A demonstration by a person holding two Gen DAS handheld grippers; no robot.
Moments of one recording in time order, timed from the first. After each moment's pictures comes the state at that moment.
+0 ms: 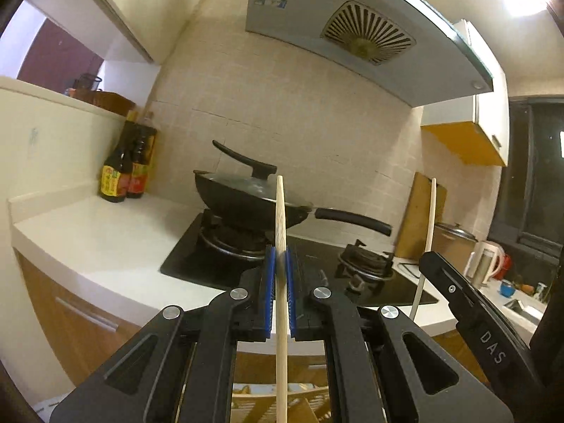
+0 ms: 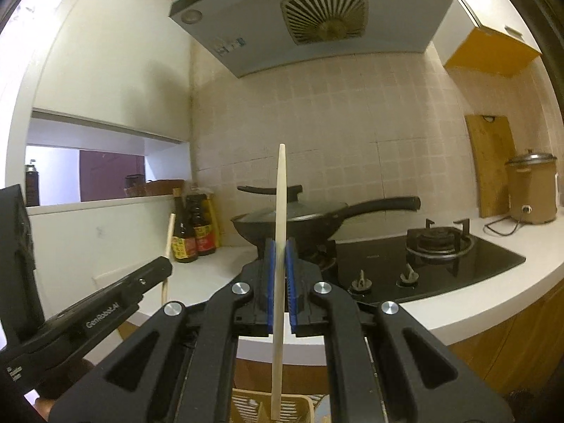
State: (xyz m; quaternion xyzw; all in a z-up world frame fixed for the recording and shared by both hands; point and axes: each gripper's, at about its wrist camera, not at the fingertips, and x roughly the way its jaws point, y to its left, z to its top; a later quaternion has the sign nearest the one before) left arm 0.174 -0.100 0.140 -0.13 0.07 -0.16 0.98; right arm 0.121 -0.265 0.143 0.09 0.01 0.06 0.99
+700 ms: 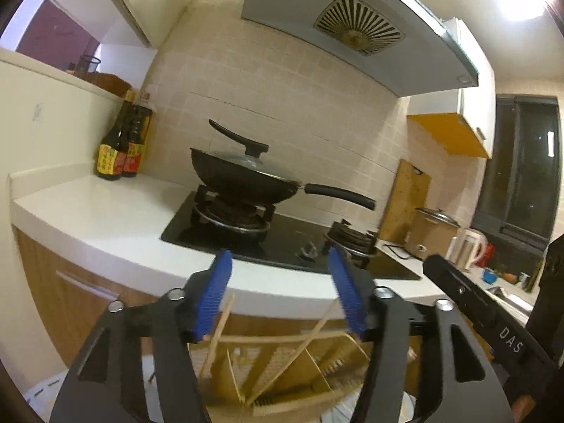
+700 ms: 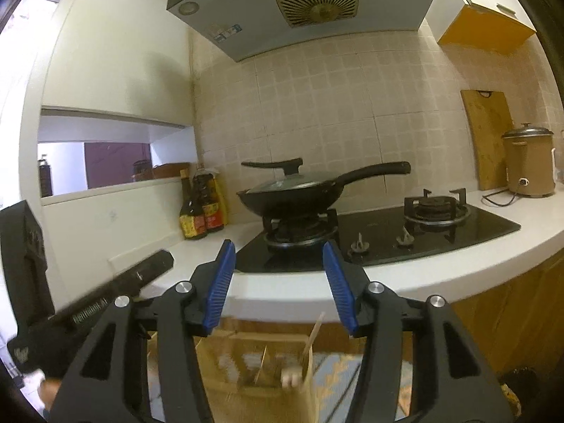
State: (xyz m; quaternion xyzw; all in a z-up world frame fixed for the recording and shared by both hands) left arm 0.132 -0.067 0.117 -0.14 0.10 -0.21 0.96; right arm 0.064 -0.278 0.116 0.10 0.06 0.08 0.99
